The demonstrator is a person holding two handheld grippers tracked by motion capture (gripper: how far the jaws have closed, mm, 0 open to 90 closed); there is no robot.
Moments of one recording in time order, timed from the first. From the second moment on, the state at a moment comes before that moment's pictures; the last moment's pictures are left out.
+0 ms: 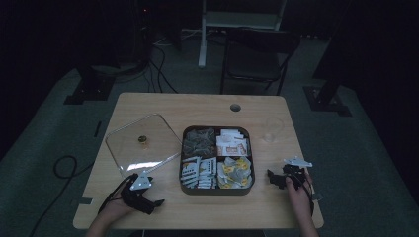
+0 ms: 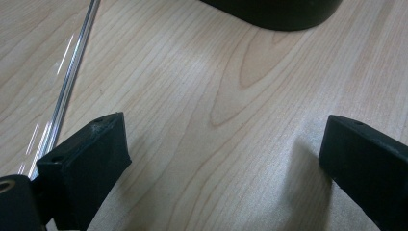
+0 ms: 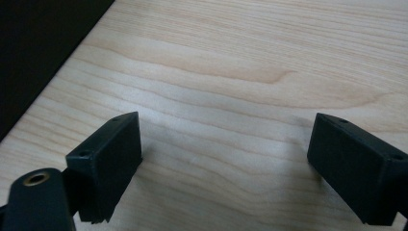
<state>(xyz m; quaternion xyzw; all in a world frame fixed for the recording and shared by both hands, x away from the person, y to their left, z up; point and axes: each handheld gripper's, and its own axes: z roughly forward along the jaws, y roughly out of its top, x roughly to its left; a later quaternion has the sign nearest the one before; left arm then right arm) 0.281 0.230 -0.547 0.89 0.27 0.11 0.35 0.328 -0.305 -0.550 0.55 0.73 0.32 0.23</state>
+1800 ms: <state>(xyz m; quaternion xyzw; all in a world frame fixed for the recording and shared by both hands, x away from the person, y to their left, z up) 0.281 0.230 -0.547 0.89 0.27 0.11 0.35 0.309 -0.223 -0.471 0.37 0.81 0.43 0.16</state>
